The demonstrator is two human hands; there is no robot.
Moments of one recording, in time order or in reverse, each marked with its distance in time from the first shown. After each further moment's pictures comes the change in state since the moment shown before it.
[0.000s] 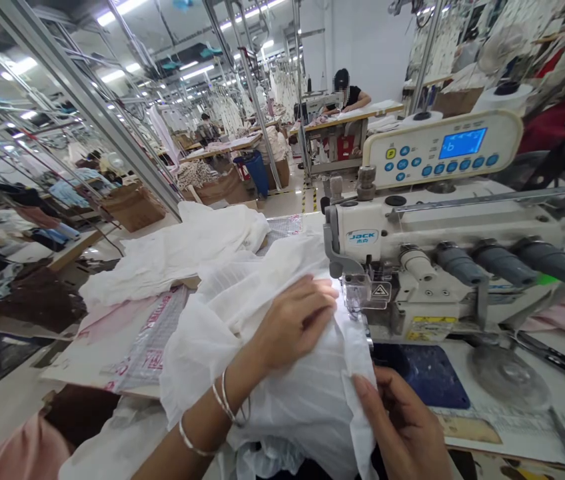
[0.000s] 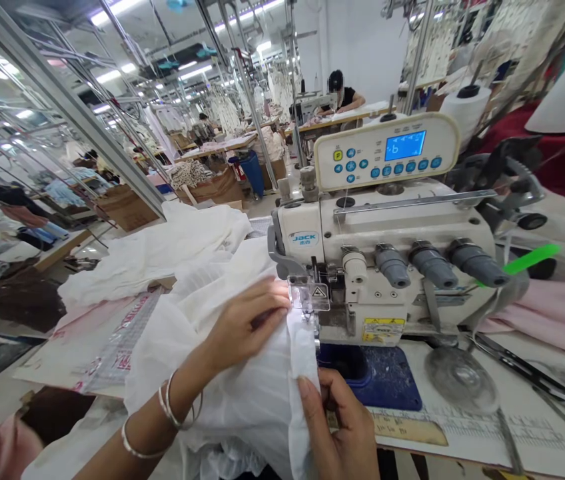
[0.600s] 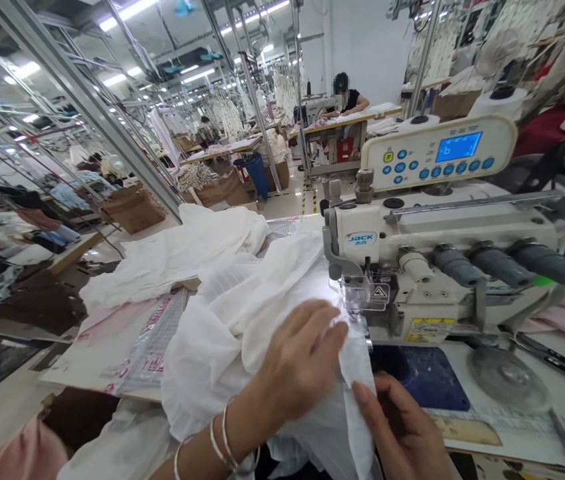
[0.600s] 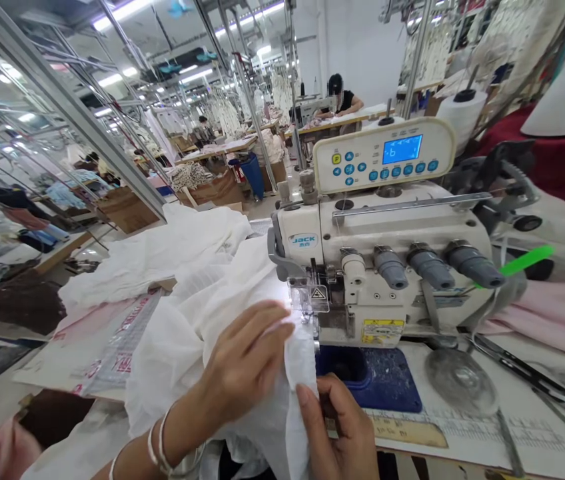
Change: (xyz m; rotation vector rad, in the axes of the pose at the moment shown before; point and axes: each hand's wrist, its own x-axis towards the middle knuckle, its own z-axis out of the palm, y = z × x) left_hand -0.017 0.038 0.011 0.201 0.105 0.053; right_hand -0.003 0.002 0.000 0.040 -0.031 -0.034
